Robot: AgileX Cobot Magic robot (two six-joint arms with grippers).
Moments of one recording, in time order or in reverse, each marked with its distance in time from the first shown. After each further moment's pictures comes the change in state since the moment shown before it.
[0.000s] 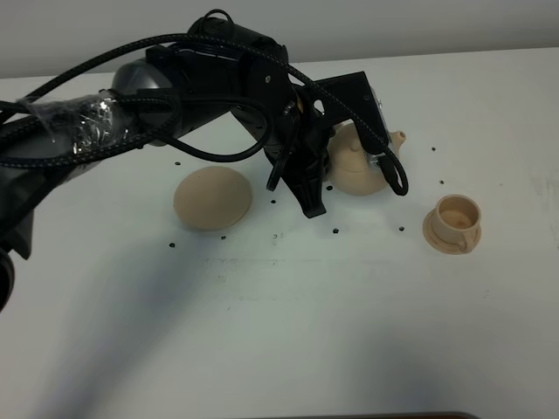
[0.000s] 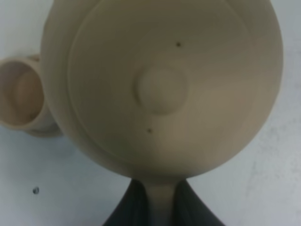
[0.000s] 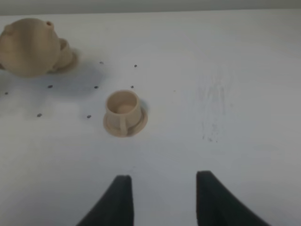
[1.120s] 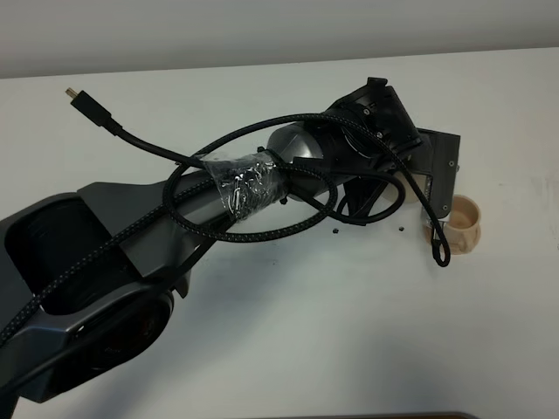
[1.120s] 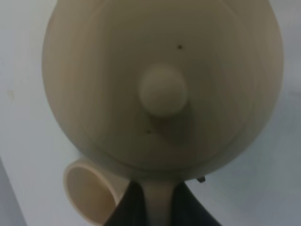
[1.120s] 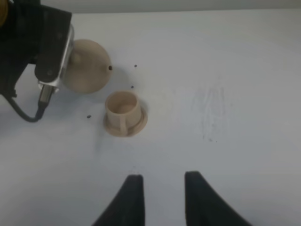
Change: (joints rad) left arm -0.220 0.278 -0.289 0.594 0.037 -0.119; right arm 0.000 0.000 0.000 0.000 0.000 0.000
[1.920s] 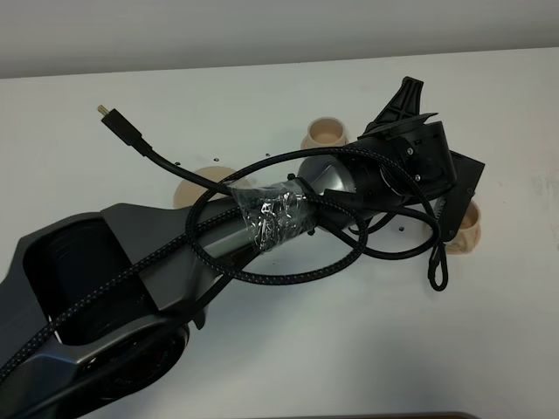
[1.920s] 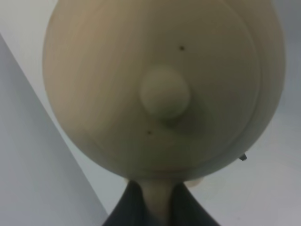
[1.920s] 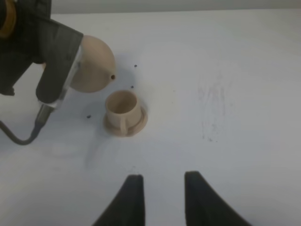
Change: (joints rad) left arm -0.084 0.005 -0.002 0.219 0.043 0.002; right arm 0.000 0.000 0.000 0.000 0.000 0.000
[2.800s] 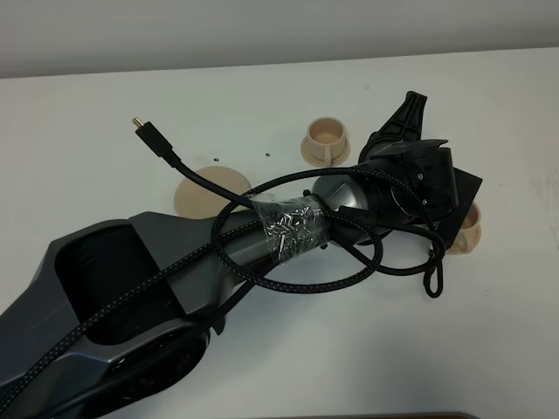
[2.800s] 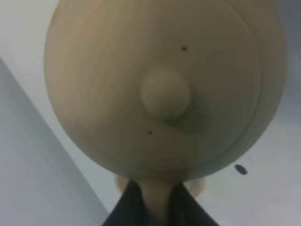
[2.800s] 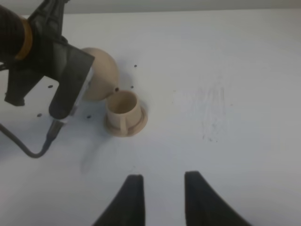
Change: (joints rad) left arm -0.008 0.058 -0.001 0.106 -0.018 -0.068; right arm 0.000 0.000 0.000 0.000 0.000 0.000
